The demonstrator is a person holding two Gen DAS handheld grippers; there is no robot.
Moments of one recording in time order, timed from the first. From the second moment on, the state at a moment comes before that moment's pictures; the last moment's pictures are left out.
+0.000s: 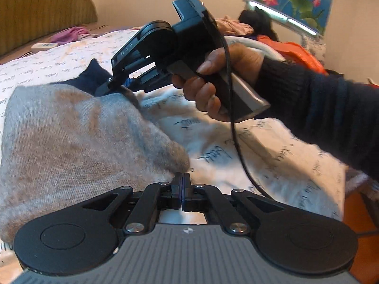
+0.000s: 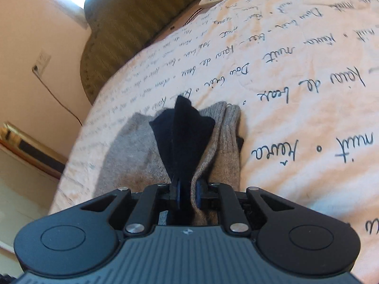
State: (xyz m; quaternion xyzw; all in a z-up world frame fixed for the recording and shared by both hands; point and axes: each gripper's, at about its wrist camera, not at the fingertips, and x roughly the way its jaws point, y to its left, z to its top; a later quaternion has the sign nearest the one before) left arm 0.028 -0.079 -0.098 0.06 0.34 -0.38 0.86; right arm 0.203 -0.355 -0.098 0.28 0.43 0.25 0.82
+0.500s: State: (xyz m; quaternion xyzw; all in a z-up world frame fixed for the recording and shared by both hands) left arm 0.007 0.011 -0.101 0.15 0.29 -0.22 0.92; right arm 0.065 -0.344 -0.074 0.23 0.41 0.27 0.84
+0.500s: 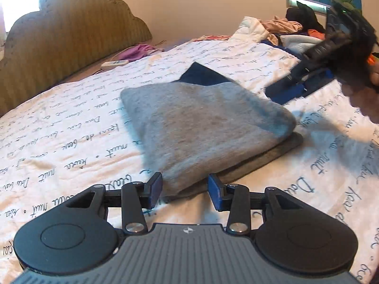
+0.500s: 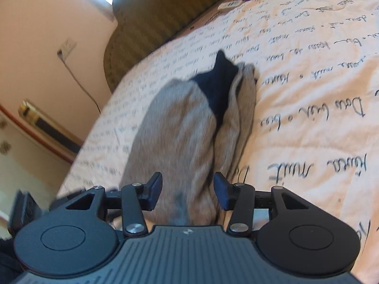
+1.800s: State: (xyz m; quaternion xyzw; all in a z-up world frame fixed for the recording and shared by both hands) left arm 0.058 -0.024 -0.106 0.10 0.32 -0.28 0.90; right arm 0.216 -0.328 -0.068 0.23 0.39 0.18 0.87
